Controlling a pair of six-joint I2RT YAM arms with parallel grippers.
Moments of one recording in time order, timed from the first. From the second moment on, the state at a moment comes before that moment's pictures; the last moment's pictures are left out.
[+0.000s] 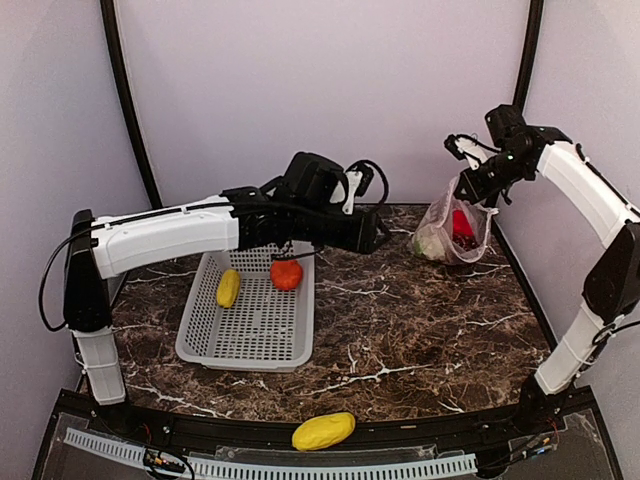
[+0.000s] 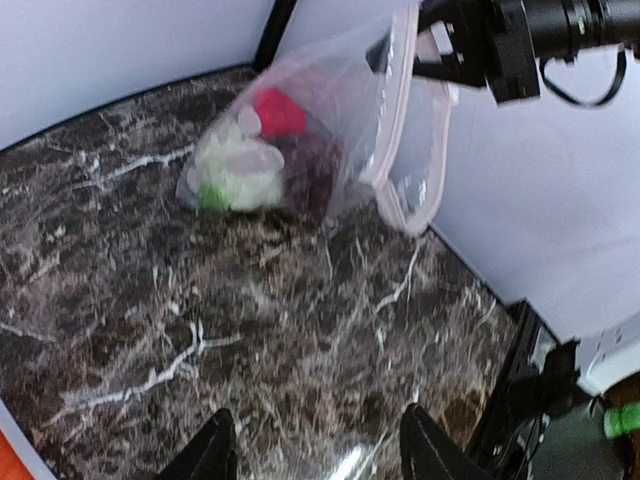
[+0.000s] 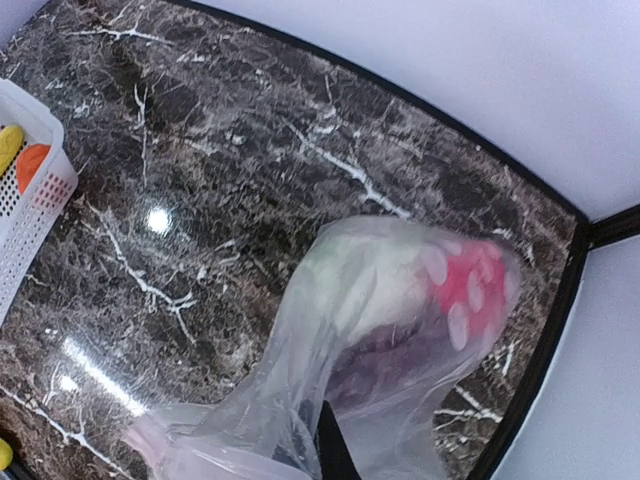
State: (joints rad) left arm -0.99 1.93 1.81 -0.34 0.05 -0.46; right arm 0.21 1.65 1.80 -1.04 -0.20 -0.32
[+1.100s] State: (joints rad) left arm -1.48 1.79 1.30 -0.69 -0.11 -0.20; right arm 0.27 1.16 1.17 -0.90 -0.31 -0.40
